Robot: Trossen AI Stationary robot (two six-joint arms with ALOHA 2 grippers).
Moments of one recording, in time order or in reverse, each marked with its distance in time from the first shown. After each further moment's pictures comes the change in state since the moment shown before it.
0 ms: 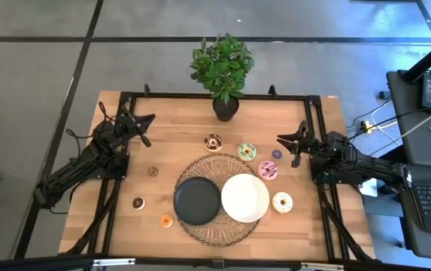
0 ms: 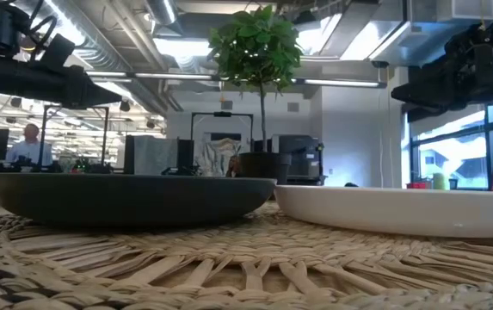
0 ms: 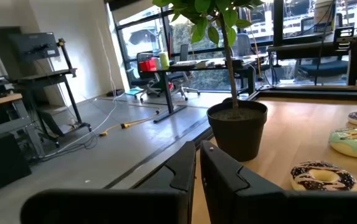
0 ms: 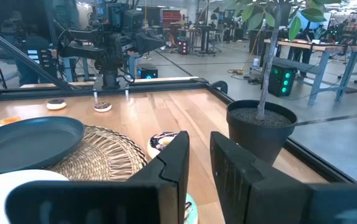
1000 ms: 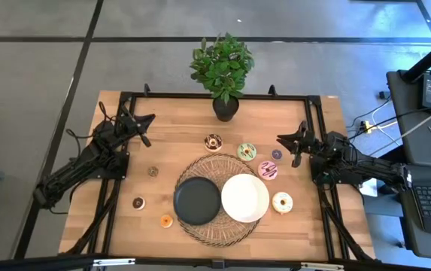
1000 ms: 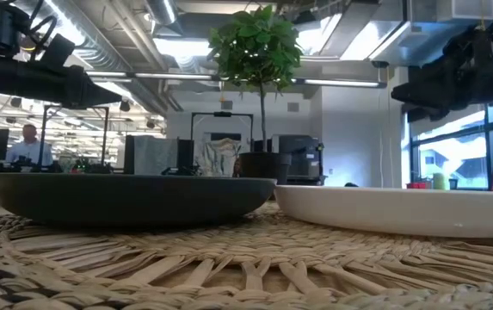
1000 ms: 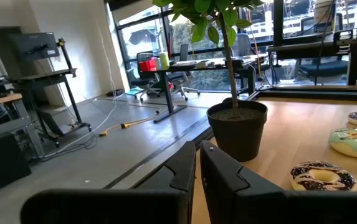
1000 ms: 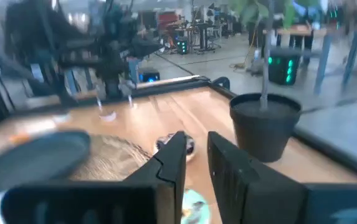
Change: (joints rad) left arm 0.000 0.000 0.000 0.000 0.000 0.000; right arm 0.000 0.000 0.000 0.000 -0.001 0.148
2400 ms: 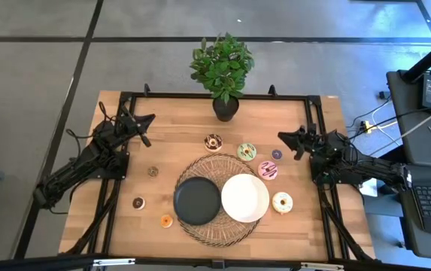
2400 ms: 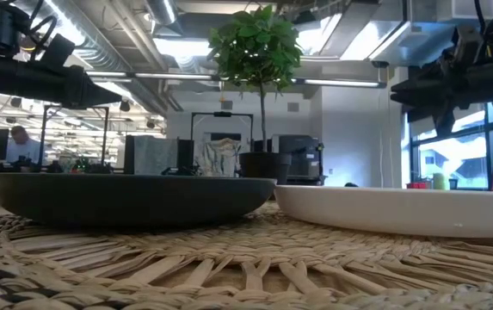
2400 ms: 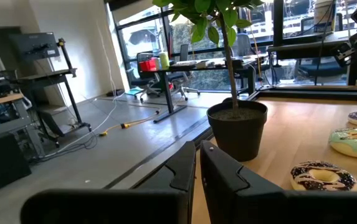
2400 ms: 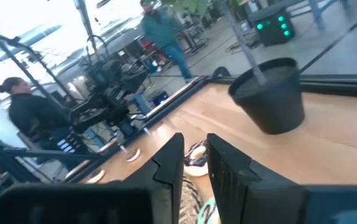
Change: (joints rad) left arm 0.000 0.000 0.000 0.000 0.000 0.000; right arm 0.000 0.000 0.000 0.017 0.068 0.453
